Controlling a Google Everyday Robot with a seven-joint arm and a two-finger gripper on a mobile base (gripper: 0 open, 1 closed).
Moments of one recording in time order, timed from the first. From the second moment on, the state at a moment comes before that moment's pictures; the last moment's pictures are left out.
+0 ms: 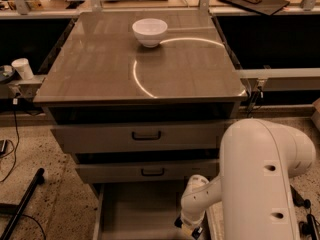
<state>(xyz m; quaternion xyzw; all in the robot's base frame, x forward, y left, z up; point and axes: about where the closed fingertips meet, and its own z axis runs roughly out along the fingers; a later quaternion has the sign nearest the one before) 0.405 -0.129 0.247 0.45 -0.89 -0.02 0.06</state>
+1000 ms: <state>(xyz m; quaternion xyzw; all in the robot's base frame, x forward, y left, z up) 0.401 -0.114 0.225 0.47 -0.88 -0.05 0.06</state>
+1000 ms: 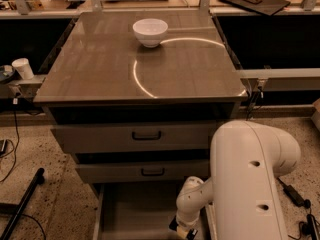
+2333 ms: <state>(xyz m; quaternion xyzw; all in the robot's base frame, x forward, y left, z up) 0.403 -0.080 0.173 0.48 -0.87 -0.08 0.10</state>
